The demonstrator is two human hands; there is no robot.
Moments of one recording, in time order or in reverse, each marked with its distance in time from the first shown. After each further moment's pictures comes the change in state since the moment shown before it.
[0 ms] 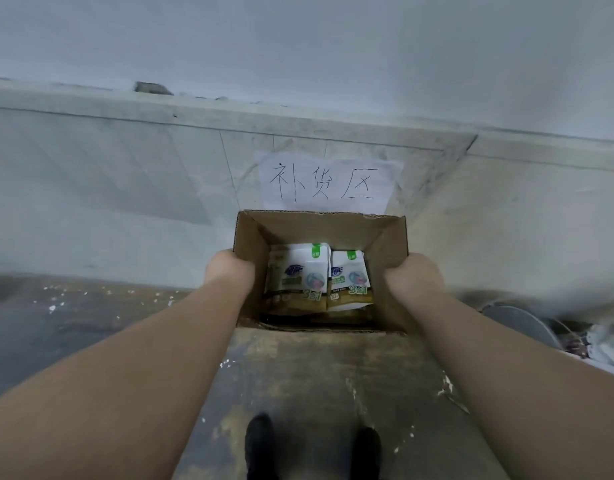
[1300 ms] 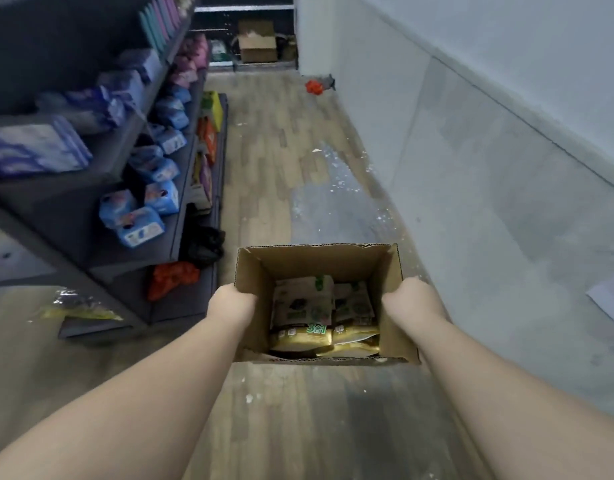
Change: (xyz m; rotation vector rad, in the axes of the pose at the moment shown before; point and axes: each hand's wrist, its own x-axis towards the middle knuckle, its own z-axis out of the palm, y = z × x) left_hand -0.595 -0.352 -0.037 -0.657 0.935 -0.808; right_hand -0.421 0.057 0.077 -0.566 -0.508 -1.124
